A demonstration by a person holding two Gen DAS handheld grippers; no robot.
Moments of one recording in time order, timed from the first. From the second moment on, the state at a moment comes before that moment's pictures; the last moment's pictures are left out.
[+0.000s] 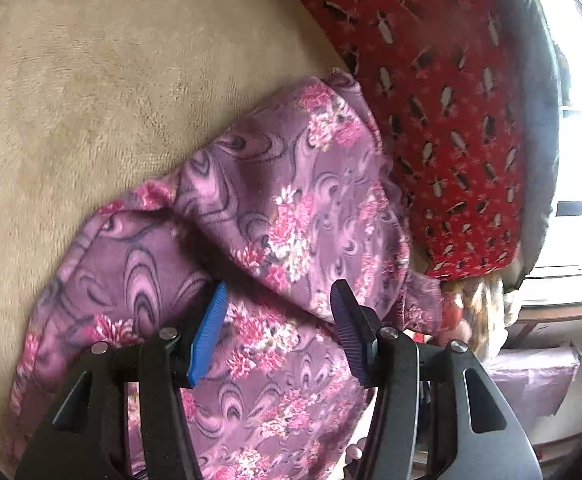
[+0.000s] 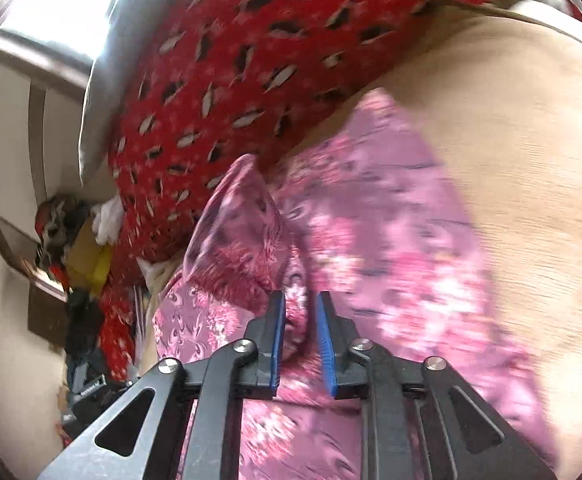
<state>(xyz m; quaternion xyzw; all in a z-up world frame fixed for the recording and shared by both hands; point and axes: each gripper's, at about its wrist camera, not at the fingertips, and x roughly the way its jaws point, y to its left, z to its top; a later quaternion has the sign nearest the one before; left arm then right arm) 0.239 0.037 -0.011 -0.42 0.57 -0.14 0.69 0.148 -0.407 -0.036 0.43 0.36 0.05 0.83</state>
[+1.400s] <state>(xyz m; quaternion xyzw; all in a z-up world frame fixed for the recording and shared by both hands) 0.249 0.042 -0.025 -0.39 0.56 -0.17 0.71 0.339 -0.111 0.005 -0.10 0.47 0.26 0.84</state>
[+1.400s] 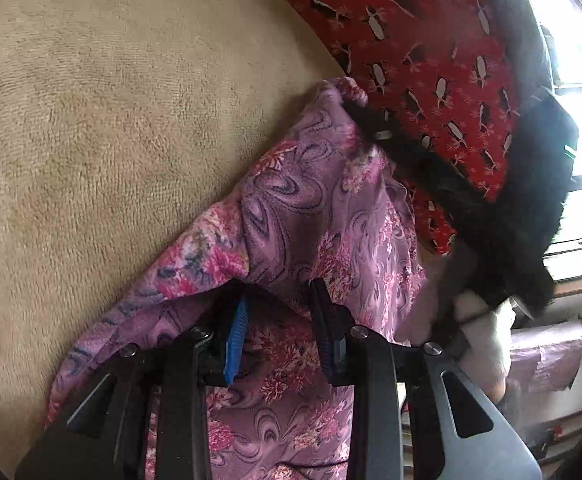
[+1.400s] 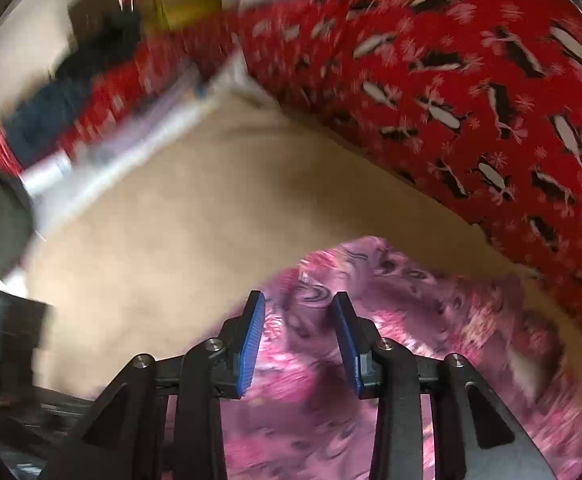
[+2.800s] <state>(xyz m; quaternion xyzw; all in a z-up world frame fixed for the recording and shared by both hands) 0.199 -0.020 0.006 -0.11 0.61 -0.12 0.77 0.075 -0.431 -0.048 0.36 0.49 0.06 0.79</state>
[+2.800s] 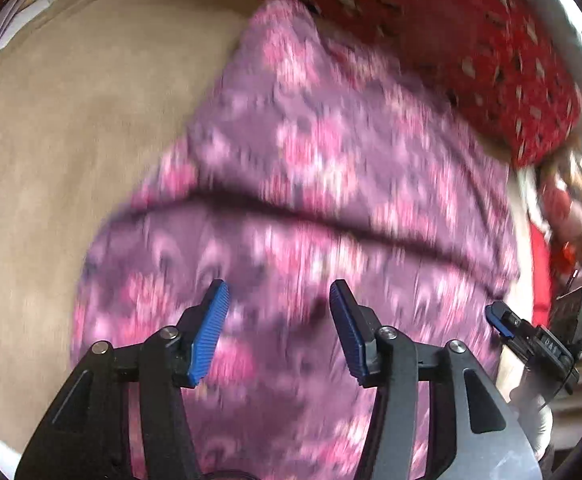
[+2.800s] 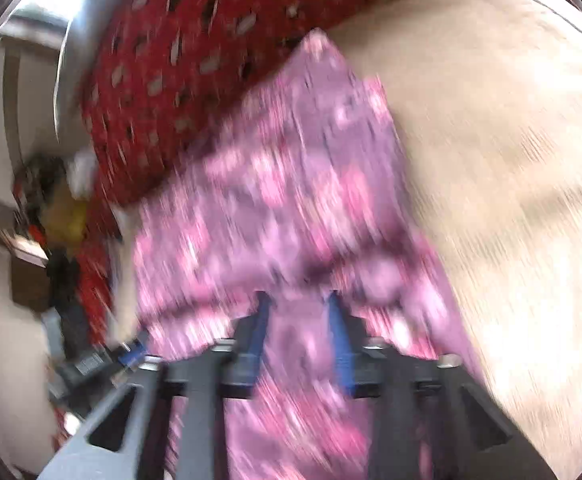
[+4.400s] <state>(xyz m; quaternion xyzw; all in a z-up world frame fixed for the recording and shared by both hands) 0.011 0.169 0.037 -0.38 0.61 -0.20 0.67 -0.163 -0.388 -0.001 0.40 0.36 0.21 0.82</state>
